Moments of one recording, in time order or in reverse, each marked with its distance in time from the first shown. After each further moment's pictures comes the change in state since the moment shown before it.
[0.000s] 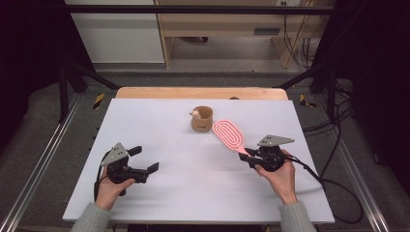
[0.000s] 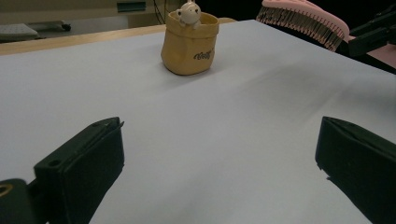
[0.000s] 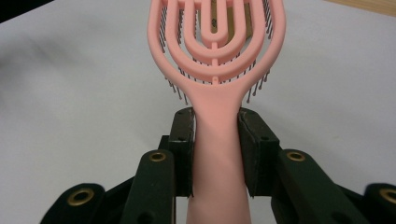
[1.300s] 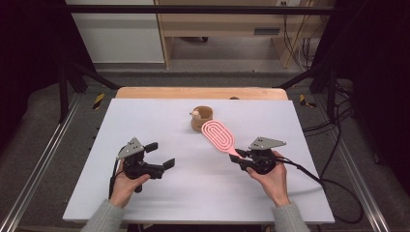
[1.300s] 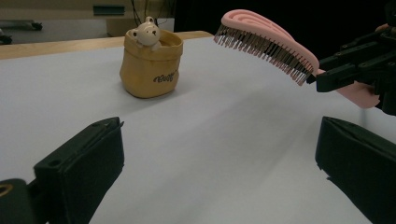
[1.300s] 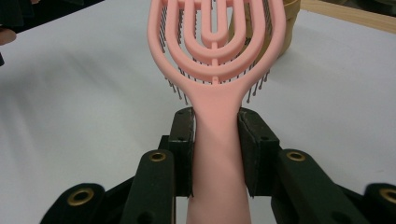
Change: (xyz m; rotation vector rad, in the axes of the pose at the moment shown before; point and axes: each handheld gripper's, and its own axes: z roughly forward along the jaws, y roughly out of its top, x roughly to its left) left arm -0.029 0.024 0.033 -0.030 -0.078 -0.053; right arm 0.021 0.004 0.011 -0.052 0.049 -0.053
